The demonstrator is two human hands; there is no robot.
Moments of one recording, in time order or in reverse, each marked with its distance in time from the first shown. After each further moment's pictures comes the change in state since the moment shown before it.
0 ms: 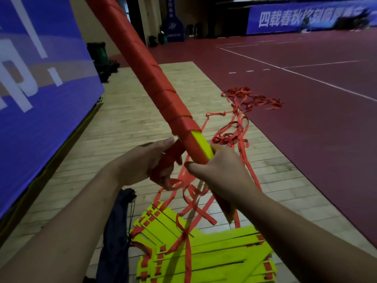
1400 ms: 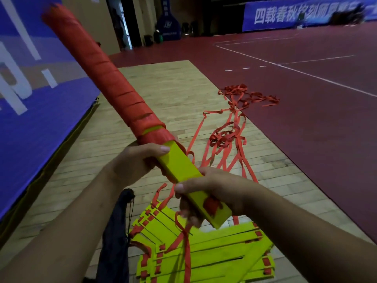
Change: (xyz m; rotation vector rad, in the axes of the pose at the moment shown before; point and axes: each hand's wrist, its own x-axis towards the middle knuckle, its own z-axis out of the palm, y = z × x) left_hand 0.006 -0.001 0.011 -0.120 0.103 0.314; right_hand -0.015 0.006 -0.011 0.686 -0.827 0.263
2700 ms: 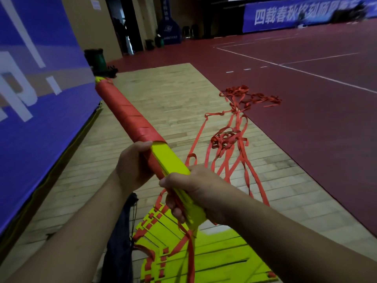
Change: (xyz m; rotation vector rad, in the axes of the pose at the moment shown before) left_hand 0.007 -0.016 -0.002 -0.358 0.255 -0.066; right_hand 0.006 -0.007 0.034 0.116 0.169 -0.115
